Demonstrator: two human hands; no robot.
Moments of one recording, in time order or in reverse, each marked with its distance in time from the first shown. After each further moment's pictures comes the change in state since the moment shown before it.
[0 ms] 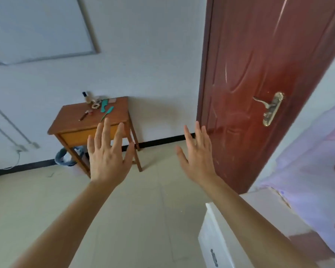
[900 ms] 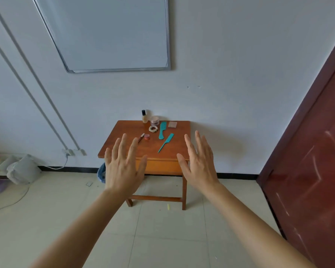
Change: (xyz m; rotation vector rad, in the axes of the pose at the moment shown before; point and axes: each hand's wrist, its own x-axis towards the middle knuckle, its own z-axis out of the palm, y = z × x) left_hand 0.254 -0.321 0.127 0.081 -0.096 -0.237; right_hand 0.347 -0.186 0.313 0.112 -0.146 -0.224
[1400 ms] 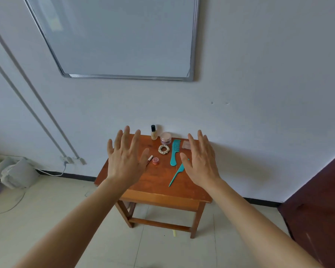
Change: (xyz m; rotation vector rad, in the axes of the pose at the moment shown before) left_hand 0.249 -0.069 0.081 0.072 -0.109 -0.119; right_hand 0.254 0.033 0.126 -0.093 -0.149 0.028
